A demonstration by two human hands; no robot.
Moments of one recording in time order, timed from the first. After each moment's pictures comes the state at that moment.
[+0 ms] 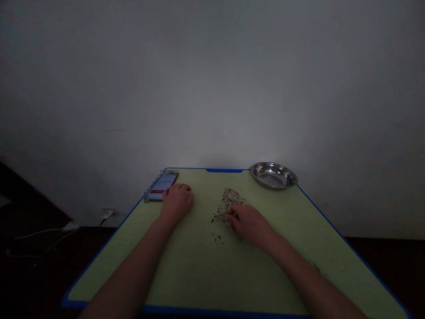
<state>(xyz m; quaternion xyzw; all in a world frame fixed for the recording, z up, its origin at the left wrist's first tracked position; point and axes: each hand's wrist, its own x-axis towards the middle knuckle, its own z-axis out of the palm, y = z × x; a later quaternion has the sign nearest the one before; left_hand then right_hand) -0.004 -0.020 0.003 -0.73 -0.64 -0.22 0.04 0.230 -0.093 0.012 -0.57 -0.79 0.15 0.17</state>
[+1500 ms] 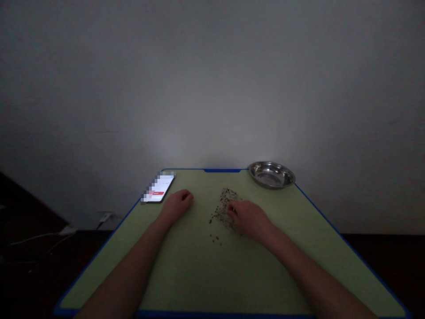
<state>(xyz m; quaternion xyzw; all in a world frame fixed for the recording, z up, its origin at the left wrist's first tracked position) -0.005 -0.011 0.000 -0.74 -0.63 -0.21 -0.10 0.239 -0.084 0.015 -0.58 -0.80 0.07 0.14</state>
